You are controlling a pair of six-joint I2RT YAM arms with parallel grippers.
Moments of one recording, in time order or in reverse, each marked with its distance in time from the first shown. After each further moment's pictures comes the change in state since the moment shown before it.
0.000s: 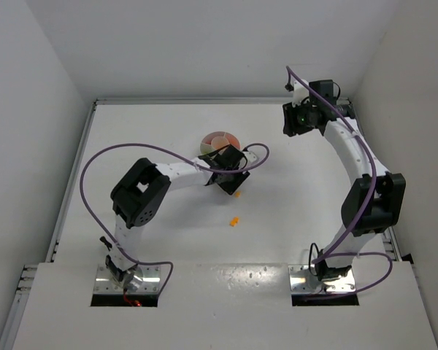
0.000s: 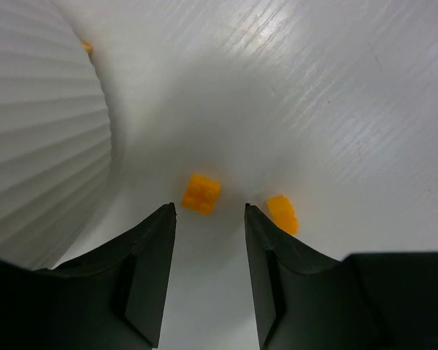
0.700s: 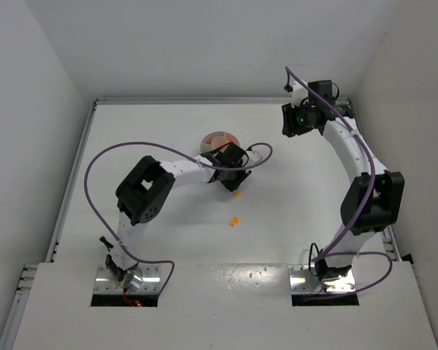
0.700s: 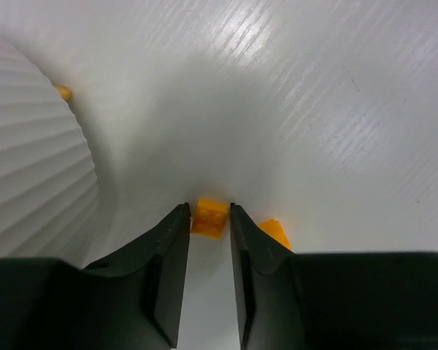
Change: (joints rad) left arm 0.018 0.063 0.061 0.007 0.081 0.063; right arm 0.000 0.009 0.000 -0.002 -0.005 0.000
